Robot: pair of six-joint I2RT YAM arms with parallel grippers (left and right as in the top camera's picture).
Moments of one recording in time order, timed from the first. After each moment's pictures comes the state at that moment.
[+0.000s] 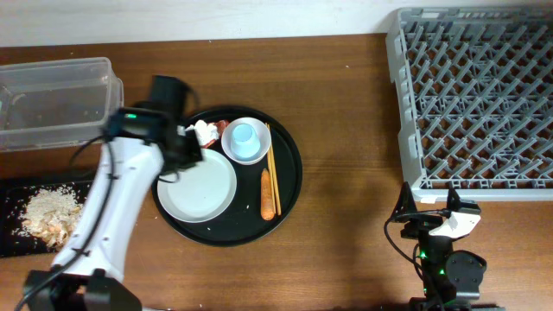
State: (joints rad) left arm -0.15 1.61 1.43 -1.17 -0.08 -0.42; right arm -0.09 0.01 0.03 -0.08 0.00 0.21
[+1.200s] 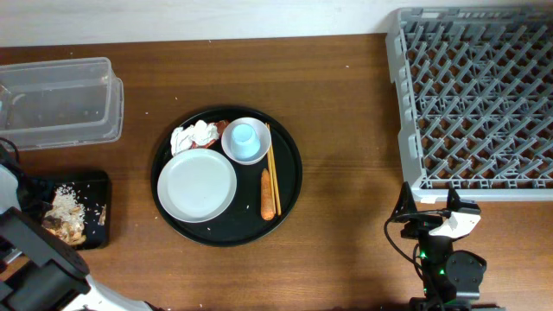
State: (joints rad) left arm 0.73 1.92 1.43 -0.96 -0.24 -0.59; right arm -0.09 0.01 0.03 -0.08 0.00 0.21
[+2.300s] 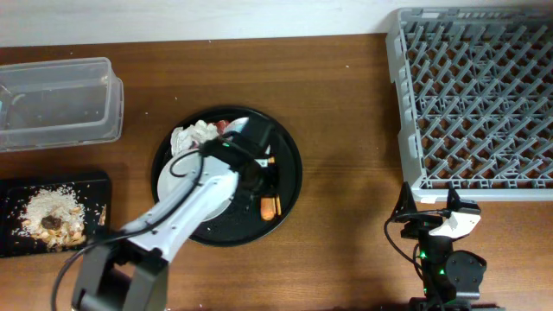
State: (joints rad) left arm -0.55 1.71 1.23 -0.84 0.14 -0.48; right arm -0.09 0.01 0.03 -0.08 0.00 0.21
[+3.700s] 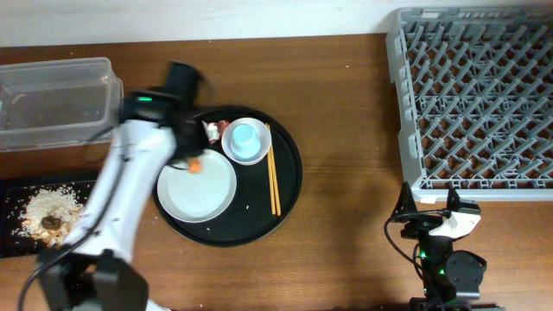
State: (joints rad) left arm -0.20 1.70 1.56 -1.22 -0.09 -0.52; right arm -0.09 0.01 0.03 -0.08 0.00 0.21
